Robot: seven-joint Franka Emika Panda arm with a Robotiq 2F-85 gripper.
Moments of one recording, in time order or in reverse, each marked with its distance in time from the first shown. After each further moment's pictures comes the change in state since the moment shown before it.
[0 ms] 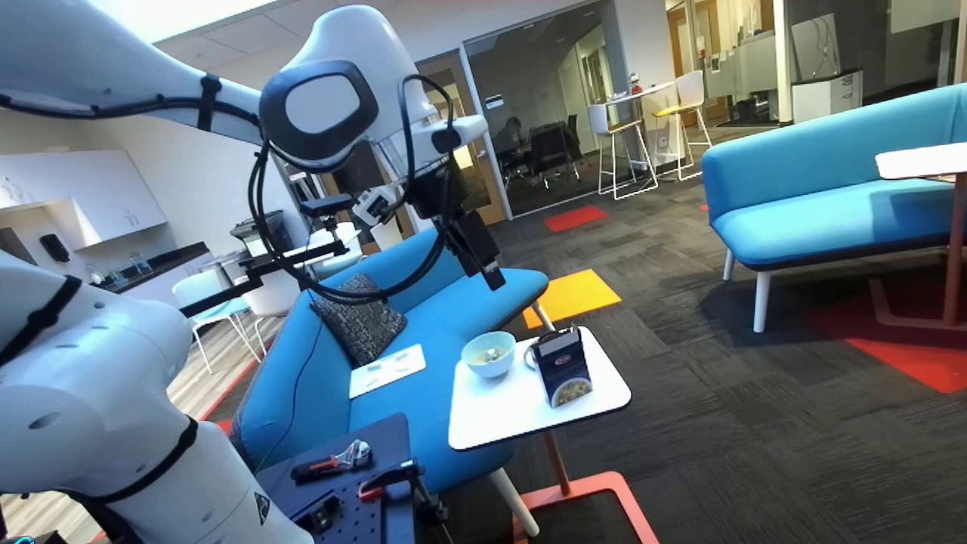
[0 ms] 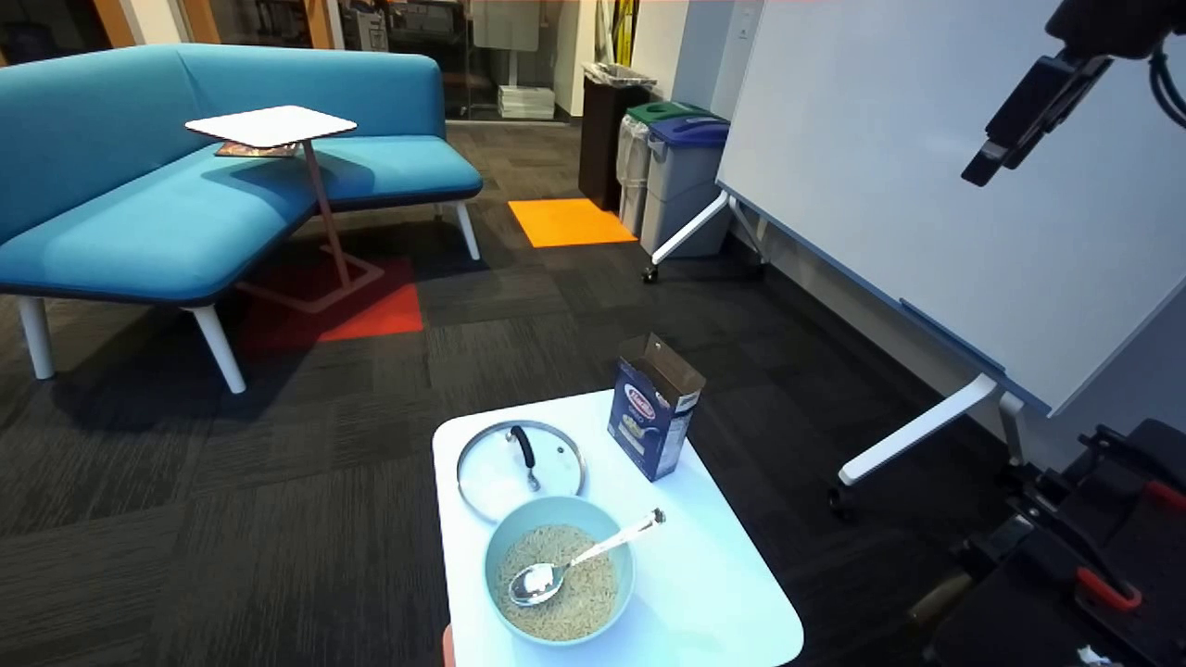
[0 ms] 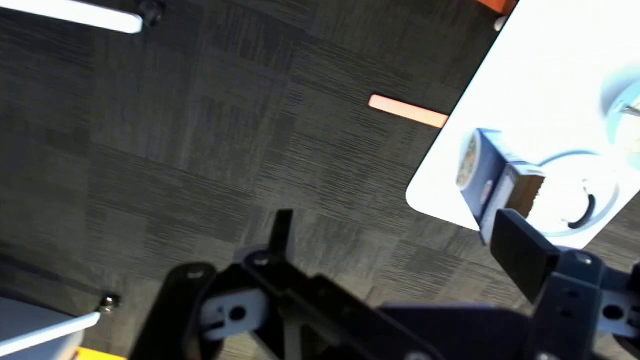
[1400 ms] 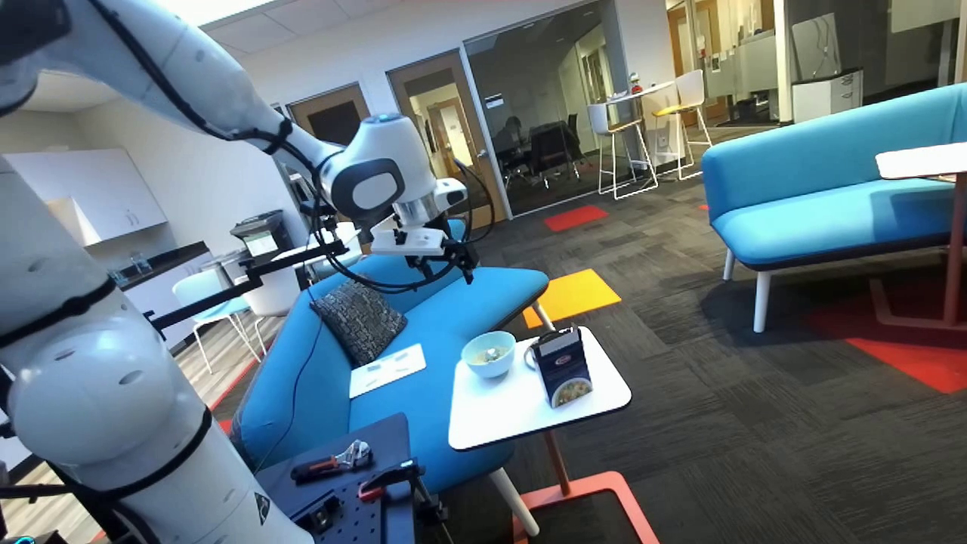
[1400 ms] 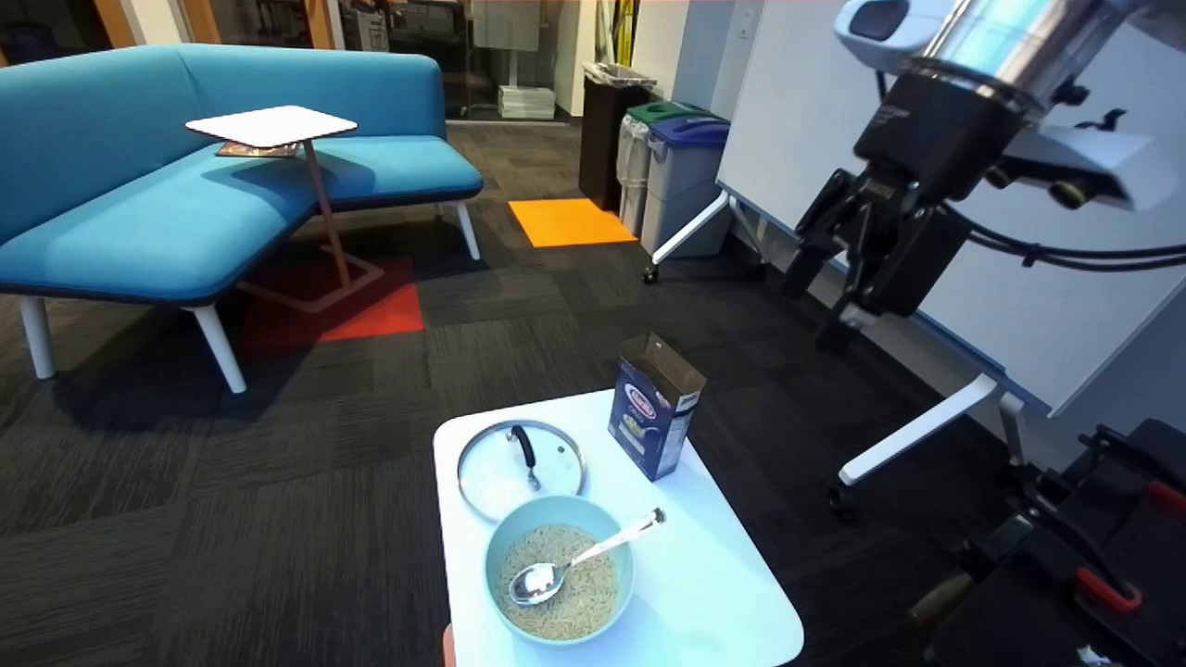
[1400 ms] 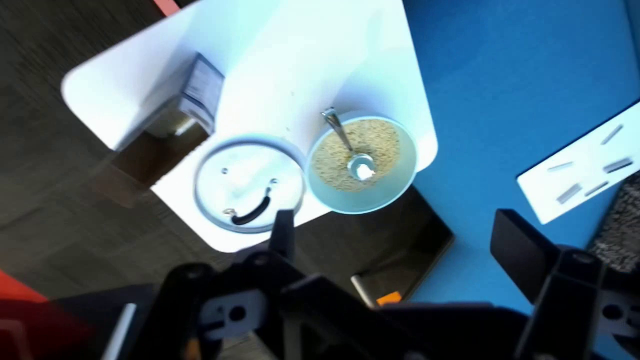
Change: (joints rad) arm 0.427 0.403 0.084 0.131 0.492 0.301 -0.639
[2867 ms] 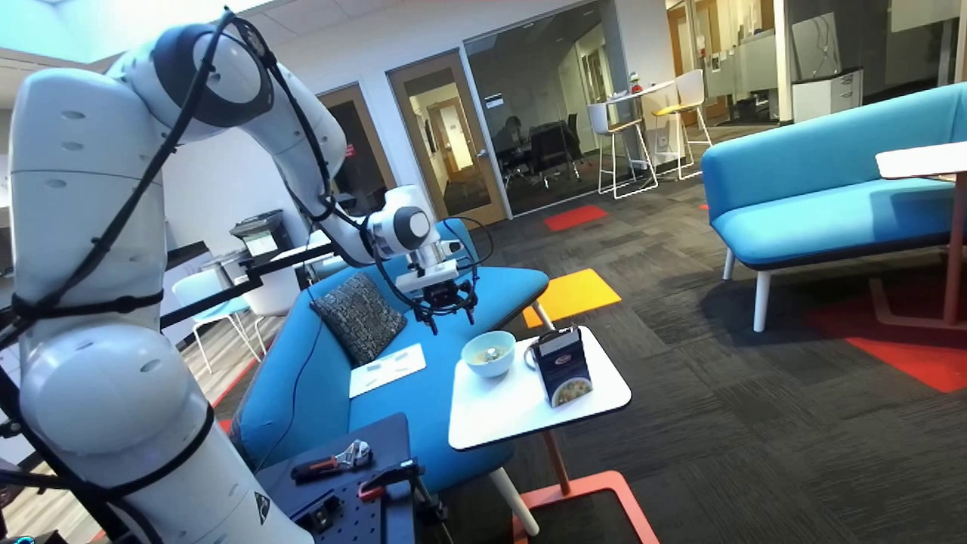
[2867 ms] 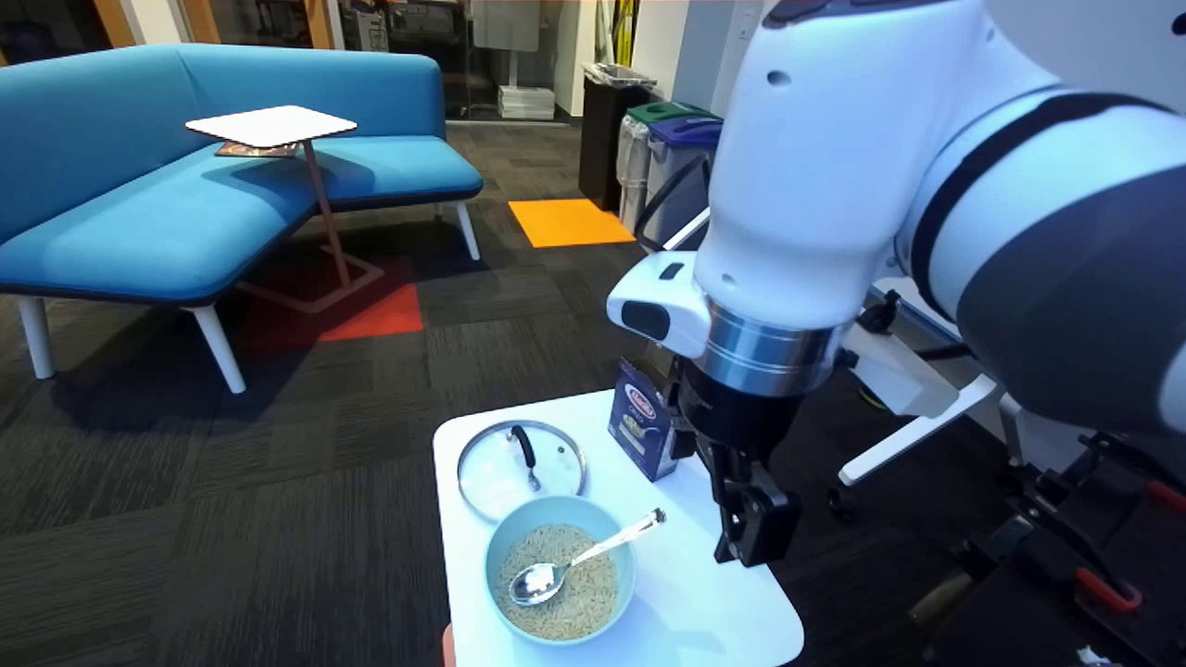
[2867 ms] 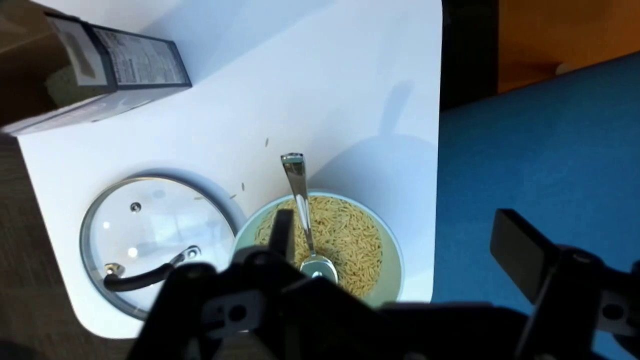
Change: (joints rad) arm 0.116 0.508 0.074 0.345 -0.699 -0.102 0.393
